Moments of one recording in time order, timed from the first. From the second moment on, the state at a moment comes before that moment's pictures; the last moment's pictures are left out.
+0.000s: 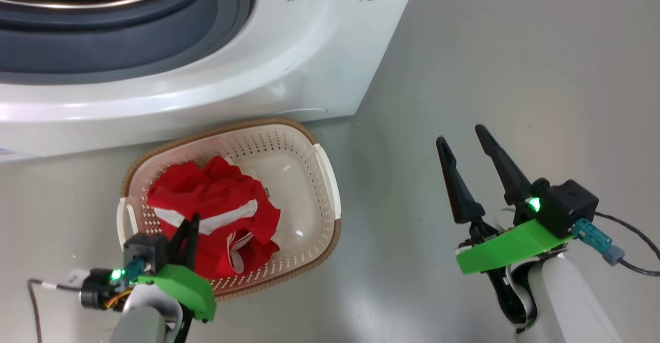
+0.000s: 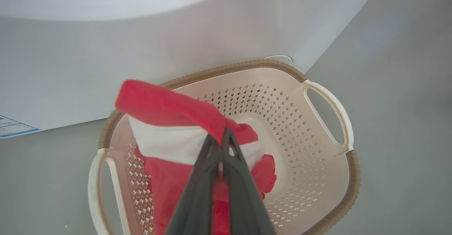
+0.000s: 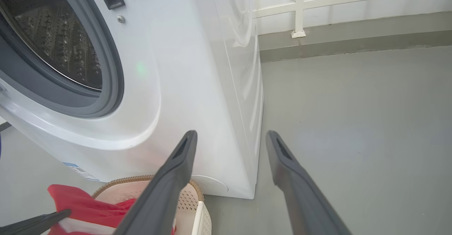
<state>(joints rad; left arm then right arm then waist) -0.39 0.05 -0.14 0.71 -0.12 -0.13 -0.26 -0.30 -0.06 0.14 0.14 0.25 0.13 -0.26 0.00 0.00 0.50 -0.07</state>
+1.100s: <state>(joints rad) -0.72 0.13 -0.34 1.13 -0.25 -0.13 -0.26 -0.39 -0.06 0.17 0.11 0.25 0.13 -0.26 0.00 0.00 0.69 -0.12</state>
